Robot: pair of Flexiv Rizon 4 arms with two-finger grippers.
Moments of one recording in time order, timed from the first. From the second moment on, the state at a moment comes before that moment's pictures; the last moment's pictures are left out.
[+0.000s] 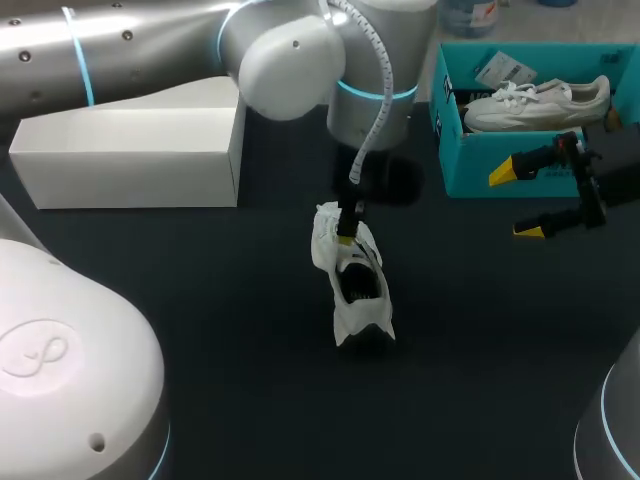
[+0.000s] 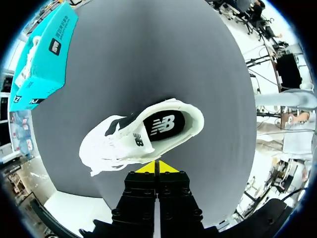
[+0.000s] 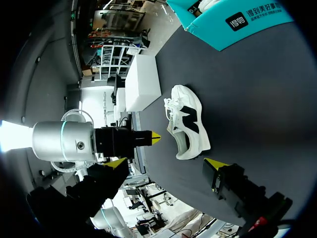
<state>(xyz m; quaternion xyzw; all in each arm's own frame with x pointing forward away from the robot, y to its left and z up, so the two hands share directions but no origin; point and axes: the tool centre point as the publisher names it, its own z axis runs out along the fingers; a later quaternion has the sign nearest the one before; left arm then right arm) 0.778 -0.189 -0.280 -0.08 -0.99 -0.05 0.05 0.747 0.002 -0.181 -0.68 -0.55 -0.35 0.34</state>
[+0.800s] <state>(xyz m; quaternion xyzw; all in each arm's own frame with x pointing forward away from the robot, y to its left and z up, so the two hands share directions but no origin) 0.711 -0.202 -0.295 0.01 -1.00 0.04 0.04 0.747 0.002 -0.181 -0.68 -0.55 -0.35 0.34</state>
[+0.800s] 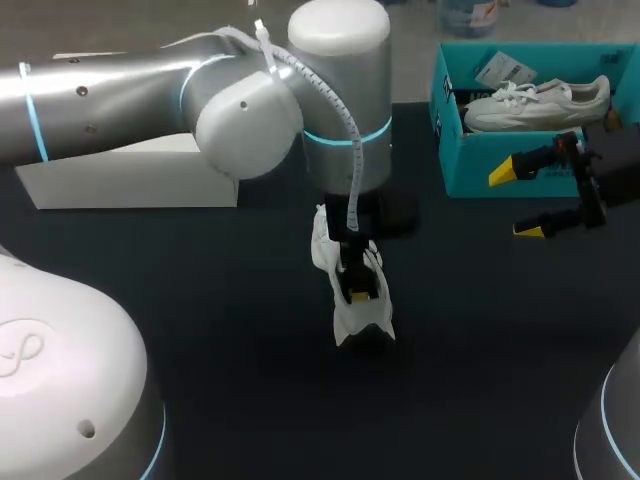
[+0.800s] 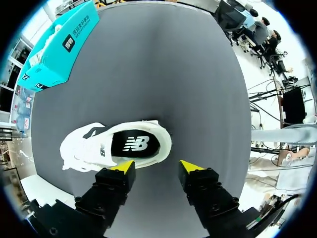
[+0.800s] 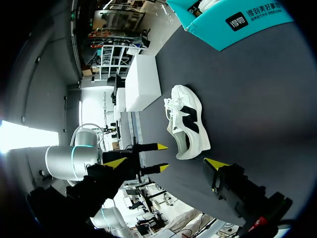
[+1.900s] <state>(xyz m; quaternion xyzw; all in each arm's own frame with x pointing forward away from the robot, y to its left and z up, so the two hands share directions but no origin) 0.705 -0.216 -0.390 0.05 -1.00 0.04 0.04 0.747 0.002 -0.181 -0.68 -0.55 -0.35 0.34</state>
